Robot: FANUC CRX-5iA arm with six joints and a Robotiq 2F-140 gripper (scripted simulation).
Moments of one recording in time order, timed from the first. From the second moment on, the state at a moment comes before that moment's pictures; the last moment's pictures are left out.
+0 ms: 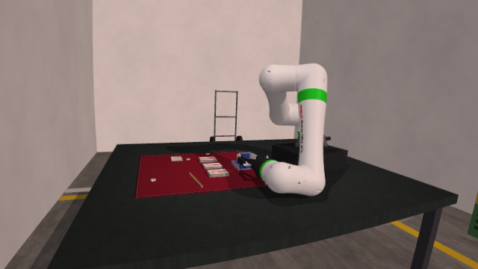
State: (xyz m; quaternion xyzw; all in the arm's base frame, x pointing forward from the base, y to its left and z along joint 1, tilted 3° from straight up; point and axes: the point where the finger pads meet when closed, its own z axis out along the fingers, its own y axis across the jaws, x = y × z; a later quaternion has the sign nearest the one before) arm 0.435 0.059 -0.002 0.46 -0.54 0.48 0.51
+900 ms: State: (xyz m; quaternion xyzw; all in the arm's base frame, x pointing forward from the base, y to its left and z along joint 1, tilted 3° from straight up) arm 0.436 0.067 -0.002 0.46 -0.54 0.48 0.51
